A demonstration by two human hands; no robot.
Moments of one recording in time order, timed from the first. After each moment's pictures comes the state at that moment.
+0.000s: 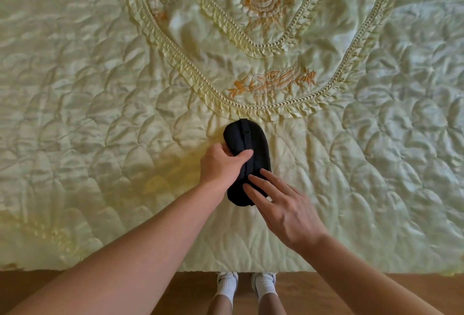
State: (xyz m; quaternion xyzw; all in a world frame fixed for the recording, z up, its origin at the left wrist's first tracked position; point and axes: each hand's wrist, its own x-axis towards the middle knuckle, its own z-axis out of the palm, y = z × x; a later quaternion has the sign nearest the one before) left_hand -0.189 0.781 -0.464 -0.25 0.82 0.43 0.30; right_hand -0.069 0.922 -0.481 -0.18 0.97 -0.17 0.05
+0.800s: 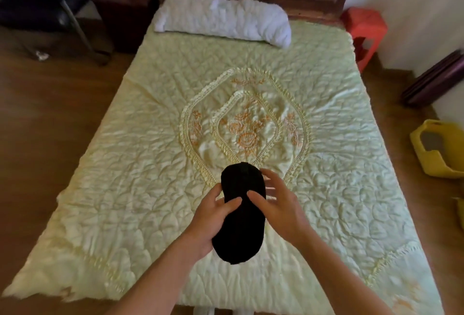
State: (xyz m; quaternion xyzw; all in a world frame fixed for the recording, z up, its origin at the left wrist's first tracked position) left_hand -0.173 0.755 -0.113 -0.14 0.58 0.73 0.32; right_hand -0.159 0.934 -0.107 0.10 0.84 -0.52 0.10
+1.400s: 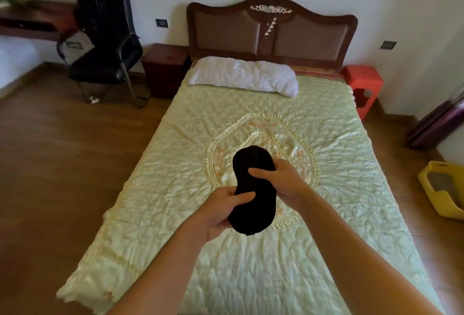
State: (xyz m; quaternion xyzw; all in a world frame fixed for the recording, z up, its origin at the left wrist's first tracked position) left_hand -0.154 0.701 0.046 -0.10 0.60 0.72 0.34; right_hand -0.190 0.882 0.055 0.08 0.71 -0.68 0.15
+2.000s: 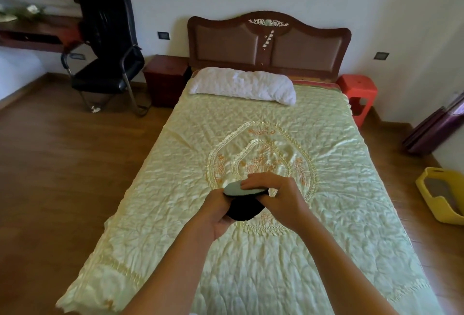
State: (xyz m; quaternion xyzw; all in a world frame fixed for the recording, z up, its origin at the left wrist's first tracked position) left_hand -0.154 0.700 0.056 -0.21 0.52 0.78 0.27; right_hand -0.142 0.870 0.061 -0.13 0.85 -0.51 -0.05
